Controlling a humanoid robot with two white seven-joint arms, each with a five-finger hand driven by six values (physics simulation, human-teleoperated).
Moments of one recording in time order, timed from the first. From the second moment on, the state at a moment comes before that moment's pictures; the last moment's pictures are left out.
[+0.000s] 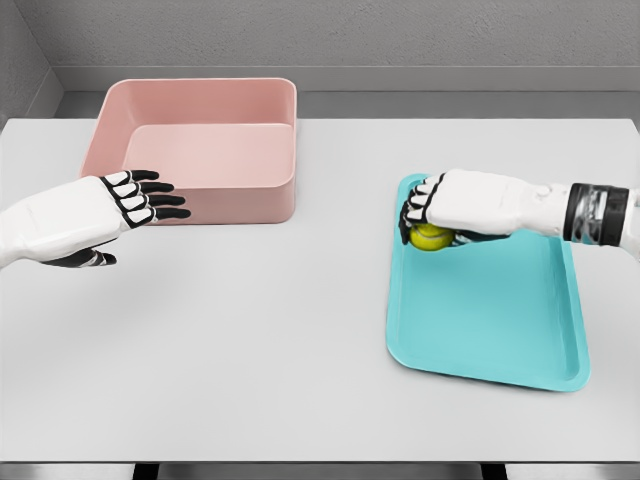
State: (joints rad) left arm -0.26 1.09 -0.37 -1.78 -0.47 -0.61 -0.16; right arm -0.57 -0.78 0.55 -1.67 0.38 -0.61 0.59
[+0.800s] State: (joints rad) left arm -0.26 1.09 -0.38 -1.78 -0.47 -0.61 -0.16; right arm -0.60 -0.39 0.70 -1.59 0.63 -0.62 0.61
